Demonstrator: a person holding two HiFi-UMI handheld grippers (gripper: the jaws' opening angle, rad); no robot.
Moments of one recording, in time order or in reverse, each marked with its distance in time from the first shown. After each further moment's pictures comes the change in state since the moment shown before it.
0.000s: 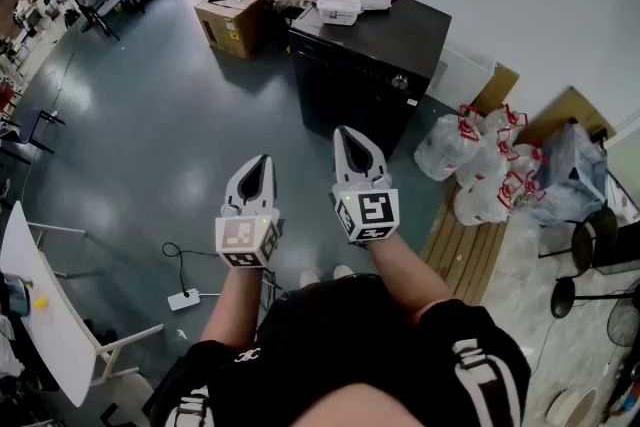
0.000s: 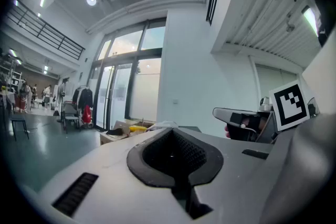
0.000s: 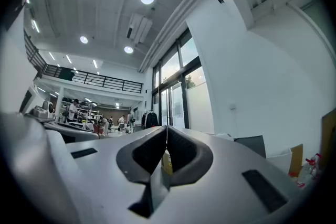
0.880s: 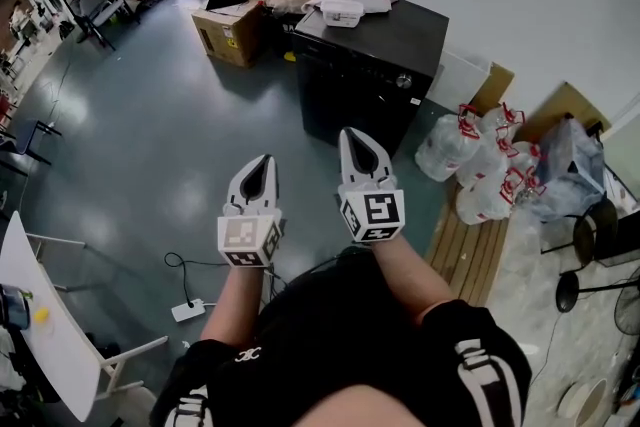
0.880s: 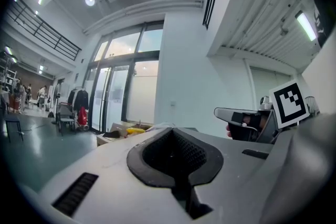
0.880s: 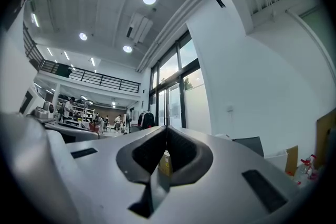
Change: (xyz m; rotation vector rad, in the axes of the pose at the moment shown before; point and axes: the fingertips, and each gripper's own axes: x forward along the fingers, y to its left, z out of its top) left arm -0.027 0.030 -0.016 0.010 -0.035 -0.048; right arm -0.009 0.038 -0.012 -0.028 -0.008 -0.041
